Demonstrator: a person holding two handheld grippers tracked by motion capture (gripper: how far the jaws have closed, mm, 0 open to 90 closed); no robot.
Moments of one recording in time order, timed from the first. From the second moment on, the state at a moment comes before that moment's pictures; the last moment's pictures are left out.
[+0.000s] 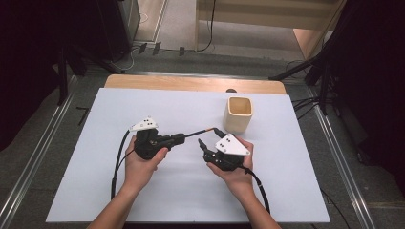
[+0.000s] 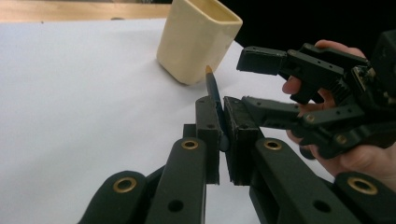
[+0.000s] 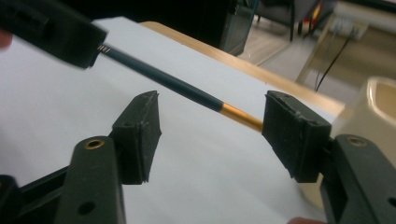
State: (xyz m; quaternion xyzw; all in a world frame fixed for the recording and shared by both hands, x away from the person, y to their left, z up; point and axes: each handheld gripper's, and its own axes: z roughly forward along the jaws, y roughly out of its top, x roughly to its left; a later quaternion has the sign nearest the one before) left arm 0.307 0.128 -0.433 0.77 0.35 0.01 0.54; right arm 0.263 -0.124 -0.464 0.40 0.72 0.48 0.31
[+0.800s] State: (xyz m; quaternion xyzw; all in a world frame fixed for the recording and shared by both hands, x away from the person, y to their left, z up) left arm 0.290 0.113 -0.451 0.75 0.32 0.04 0.58; right arm 0.258 -0.139 -0.464 0.62 0.54 0.56 0.12
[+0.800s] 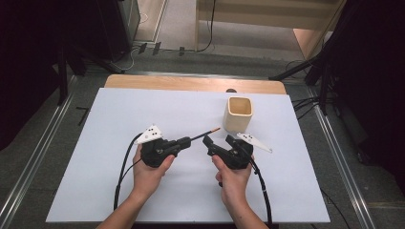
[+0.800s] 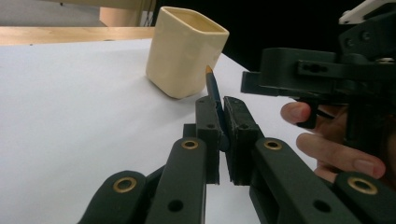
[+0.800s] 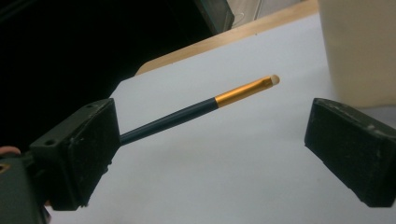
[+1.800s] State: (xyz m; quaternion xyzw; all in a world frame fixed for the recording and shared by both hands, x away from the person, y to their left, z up) left arm 0.276 0.086 -0.463 0.76 0.26 0.08 0.59; right arm 0.266 -0.167 -0.480 0.64 0.41 0.64 -0.06
